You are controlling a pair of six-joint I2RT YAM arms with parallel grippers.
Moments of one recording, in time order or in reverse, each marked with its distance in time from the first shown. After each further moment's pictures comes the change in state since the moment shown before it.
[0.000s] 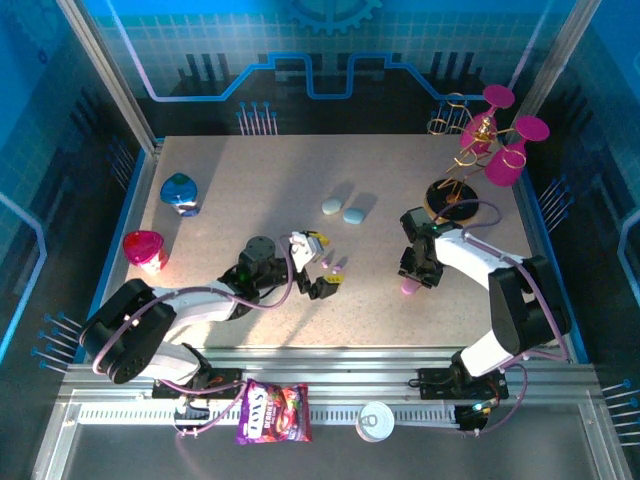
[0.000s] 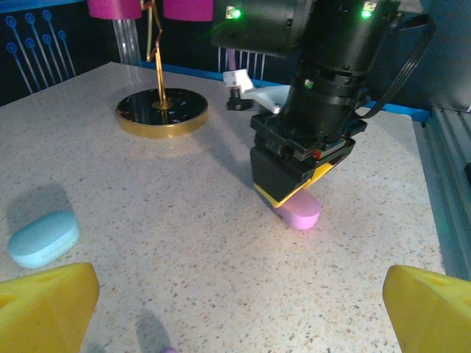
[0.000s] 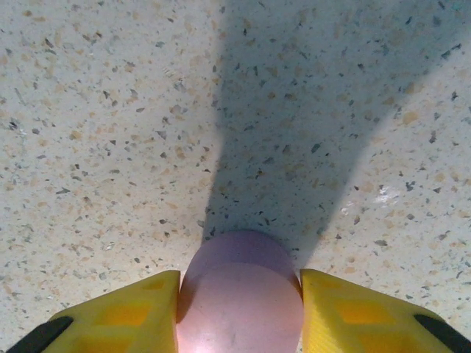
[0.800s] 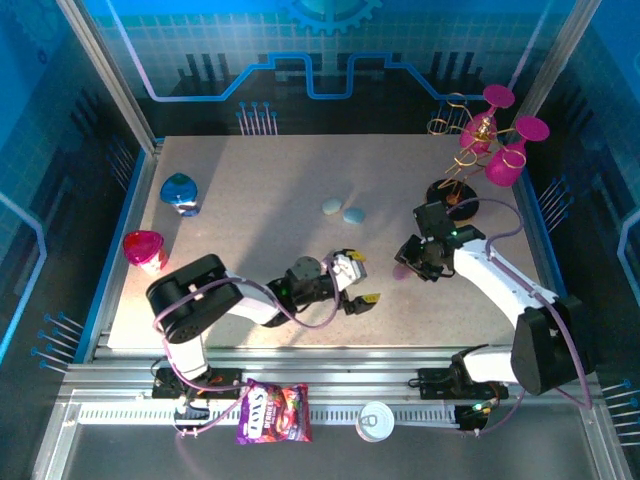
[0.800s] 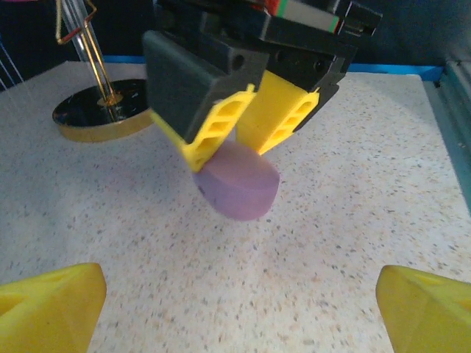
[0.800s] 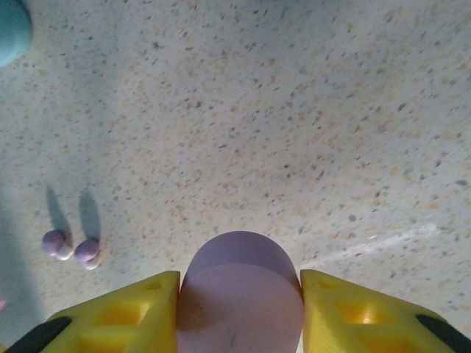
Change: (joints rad) left arm -0.277 0.417 0.156 0.251 -0.282 0.087; right arm -0.017 -0.235 -0.015 0.029 -0.174 0.113
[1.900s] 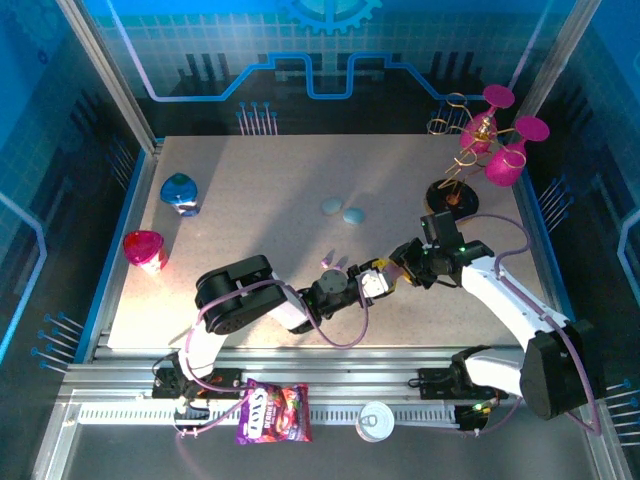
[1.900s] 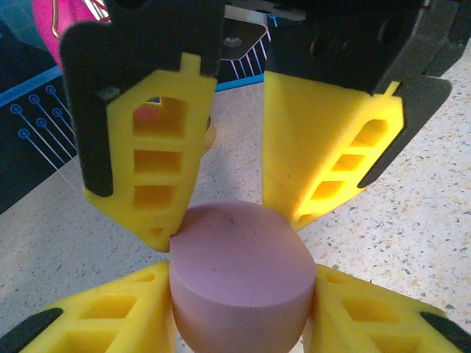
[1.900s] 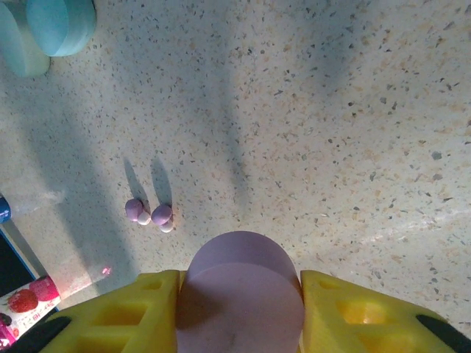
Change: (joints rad) left arm -0.095 0.228 0.140 0.184 -0.255 0.212; right arm -0.006 -0.112 -0.106 0.126 -0.154 0.188
